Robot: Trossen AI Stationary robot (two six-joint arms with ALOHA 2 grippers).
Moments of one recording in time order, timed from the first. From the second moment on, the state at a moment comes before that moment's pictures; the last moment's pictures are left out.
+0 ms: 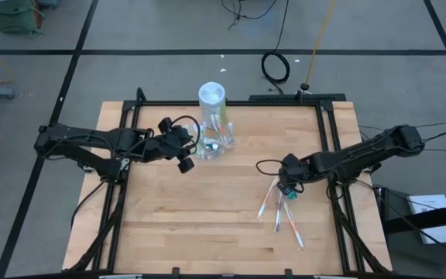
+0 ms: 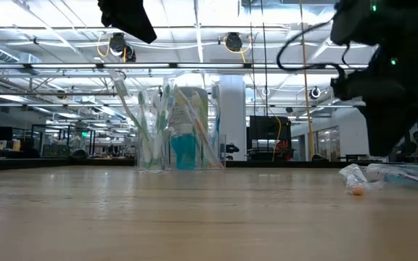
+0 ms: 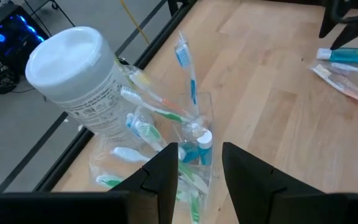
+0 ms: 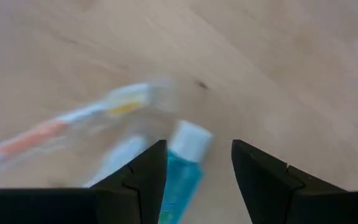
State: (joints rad) left arm -0.09 1.24 1.17 -0.70 -0.55 -0.27; right arm 0.18 1.24 0.65 -0.82 0.18 1.06
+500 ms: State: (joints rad) left arm -0.09 1.24 1.17 -0.70 -0.55 -0.27; right arm 0.12 1.24 0.51 -0.60 0.10 1.03
